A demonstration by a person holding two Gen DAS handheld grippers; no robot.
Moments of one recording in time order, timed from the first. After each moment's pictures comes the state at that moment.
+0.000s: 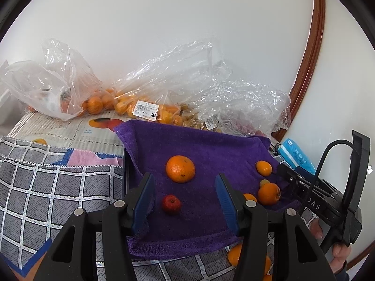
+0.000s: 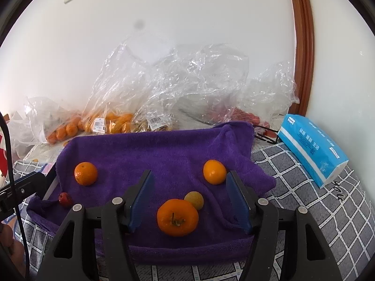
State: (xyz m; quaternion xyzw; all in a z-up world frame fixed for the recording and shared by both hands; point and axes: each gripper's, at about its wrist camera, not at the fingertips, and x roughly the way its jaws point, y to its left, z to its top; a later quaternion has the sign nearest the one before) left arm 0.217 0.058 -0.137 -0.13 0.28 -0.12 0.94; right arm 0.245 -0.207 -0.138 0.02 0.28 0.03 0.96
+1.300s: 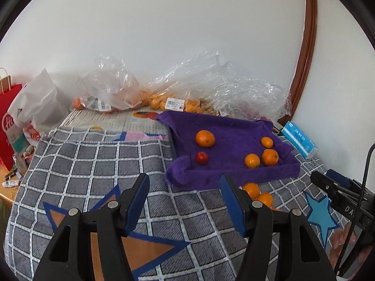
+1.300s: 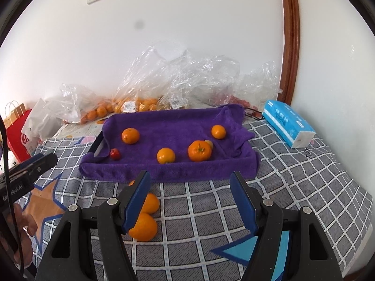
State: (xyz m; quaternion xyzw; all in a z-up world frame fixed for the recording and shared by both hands) left arm 0.105 0.097 -0.122 -0.09 0.29 -0.07 0.95; right arm 0.106 -0.181 -0.101 0.01 0.31 0.03 0.95
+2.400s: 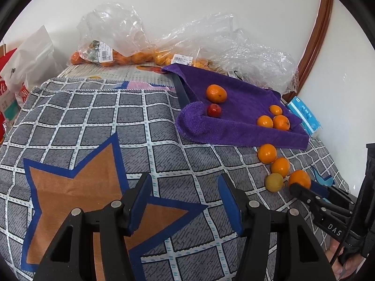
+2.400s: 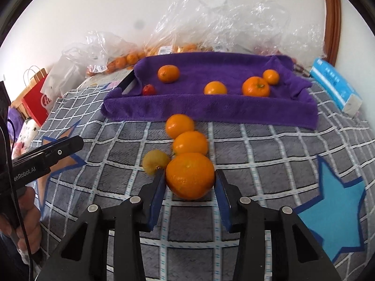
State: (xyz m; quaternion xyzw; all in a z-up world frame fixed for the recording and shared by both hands) left arm 0.113 0.105 -0.173 -0.11 0.38 -0.09 0.91; right arm 0.110 -0.146 -0.170 0.00 0.41 0.12 0.90
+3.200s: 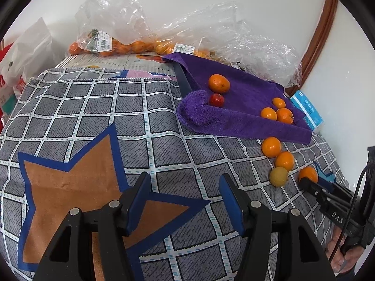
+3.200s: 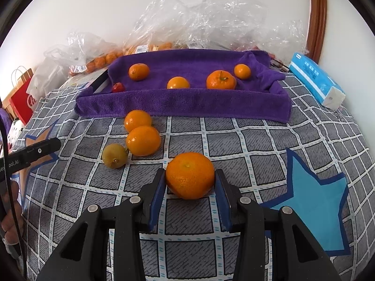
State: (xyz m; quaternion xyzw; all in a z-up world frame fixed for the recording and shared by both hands) left arm 0.117 0.103 -0.179 -0.11 0.40 -0.08 0.90; right arm 0.115 -0.181 -0.176 0.00 0.42 0.09 0.90
